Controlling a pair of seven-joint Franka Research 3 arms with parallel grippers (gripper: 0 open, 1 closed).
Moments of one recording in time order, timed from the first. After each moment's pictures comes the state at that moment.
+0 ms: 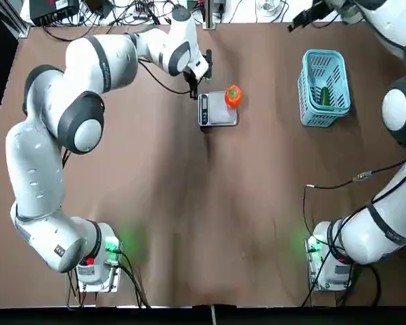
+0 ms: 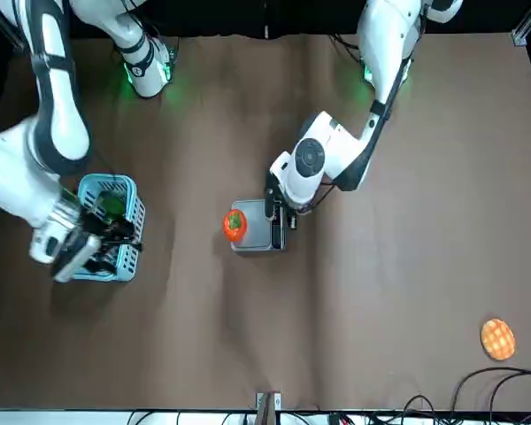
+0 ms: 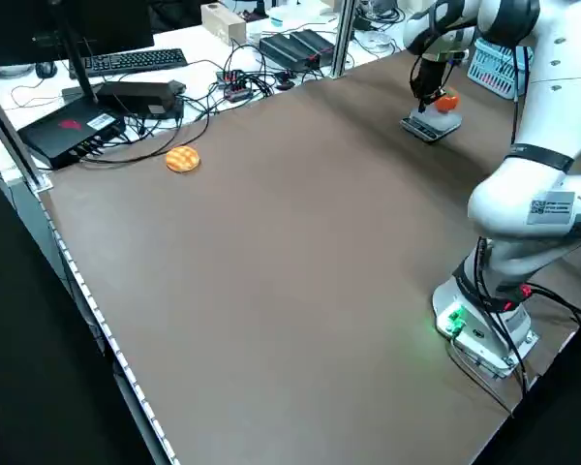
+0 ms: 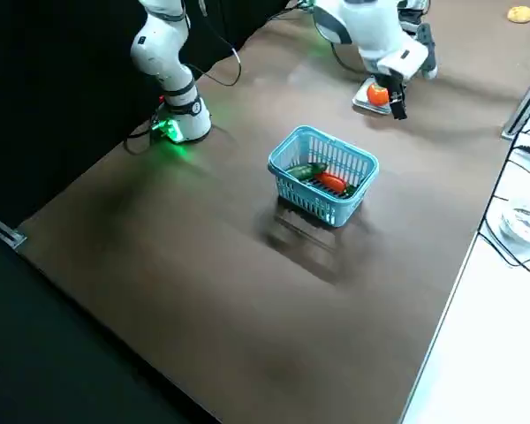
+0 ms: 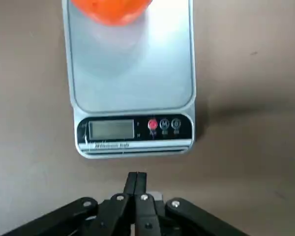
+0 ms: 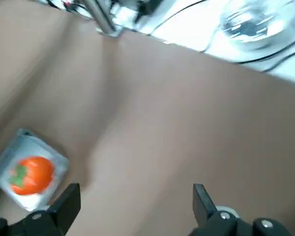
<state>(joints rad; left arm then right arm) -0.59 0.59 -0.12 -1.64 -0.06 2.23 0.93 0.36 0.27 -0.31 -1.81 0.68 2.27 -0.81</state>
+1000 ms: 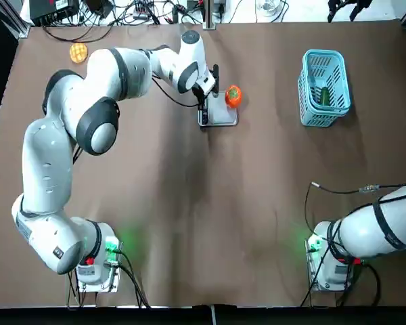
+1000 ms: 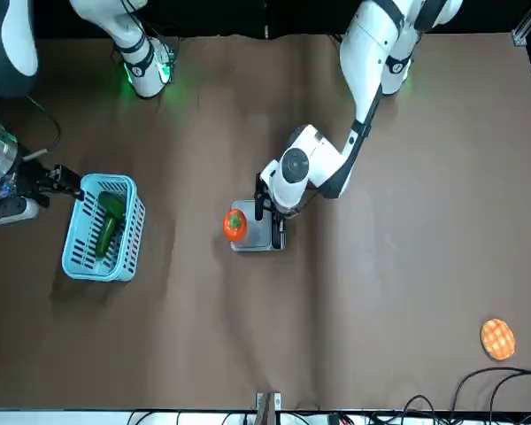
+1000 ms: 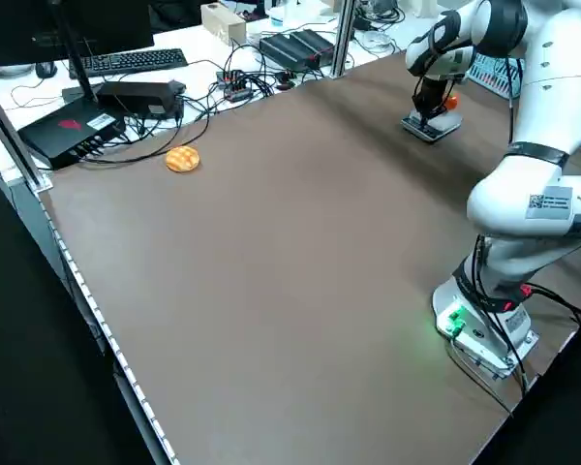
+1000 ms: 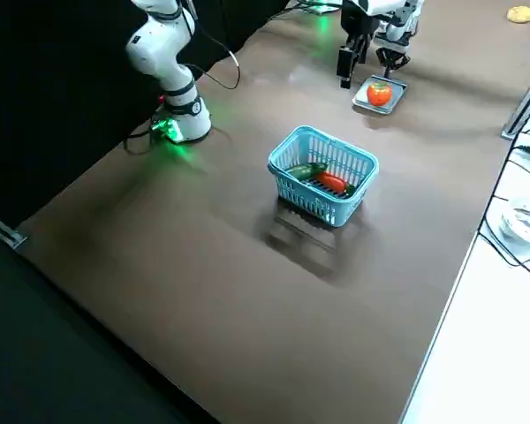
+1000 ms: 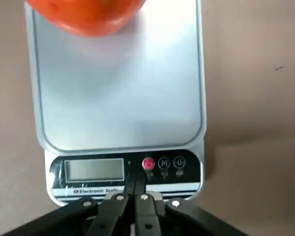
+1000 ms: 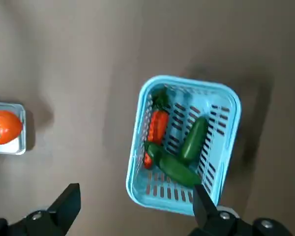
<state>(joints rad) -0.65 0.71 -0.12 -1.61 -0.06 2.36 0.90 0.14 0.10 -0.13 -1.62 0.06 1.70 -0.09</state>
